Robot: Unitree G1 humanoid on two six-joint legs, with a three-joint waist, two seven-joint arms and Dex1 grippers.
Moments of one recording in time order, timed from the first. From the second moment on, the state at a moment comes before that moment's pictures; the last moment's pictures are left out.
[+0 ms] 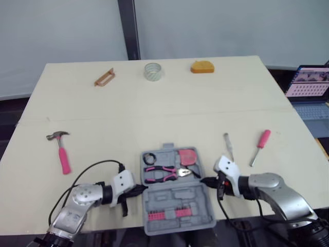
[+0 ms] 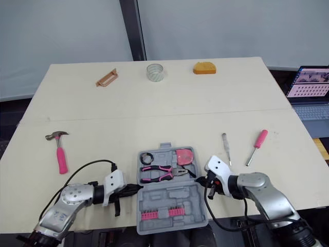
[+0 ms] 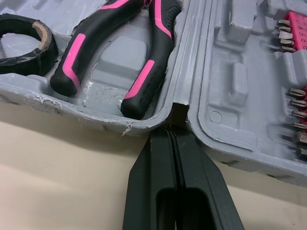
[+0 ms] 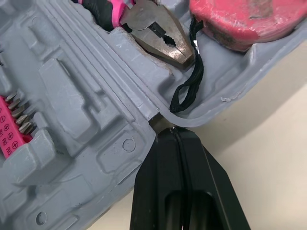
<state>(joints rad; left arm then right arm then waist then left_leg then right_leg) 0.04 0.59 -0.17 -0.09 -0.11 0.12 -0.88 -0.07 -0.71 0.17 -0.29 0.26 0.63 0.89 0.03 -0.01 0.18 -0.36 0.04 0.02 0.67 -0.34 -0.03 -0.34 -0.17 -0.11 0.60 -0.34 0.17</state>
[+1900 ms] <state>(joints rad) -0.10 0.55 -0.13 0.07 -0.10 0.08 -0.82 -0.15 -0.58 0.15 -0.22 0.21 0.63 0.79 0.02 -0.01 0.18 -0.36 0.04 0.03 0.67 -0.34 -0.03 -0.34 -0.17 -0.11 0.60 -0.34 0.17</state>
